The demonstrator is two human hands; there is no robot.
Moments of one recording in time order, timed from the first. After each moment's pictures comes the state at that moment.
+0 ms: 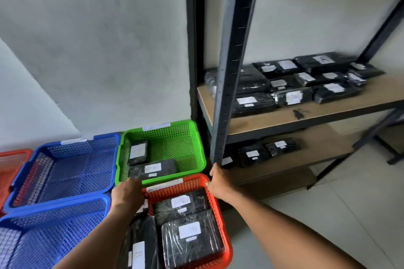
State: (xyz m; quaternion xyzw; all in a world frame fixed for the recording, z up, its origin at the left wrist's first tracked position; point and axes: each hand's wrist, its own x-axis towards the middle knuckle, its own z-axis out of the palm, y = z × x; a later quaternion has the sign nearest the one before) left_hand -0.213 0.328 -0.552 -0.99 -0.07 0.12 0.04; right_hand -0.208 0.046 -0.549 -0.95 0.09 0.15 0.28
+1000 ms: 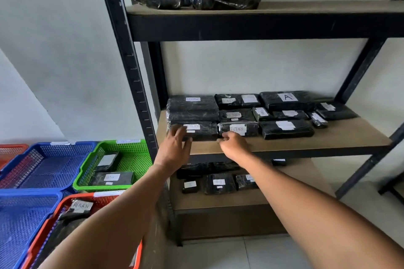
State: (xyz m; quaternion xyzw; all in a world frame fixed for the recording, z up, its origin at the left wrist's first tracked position) left_hand -0.150 -0.021 -0.409 -0.94 0.06 -0.19 -0.26; right_hand -0.118 -0.231 -0.387 -0.91 0.04 0.06 0.40
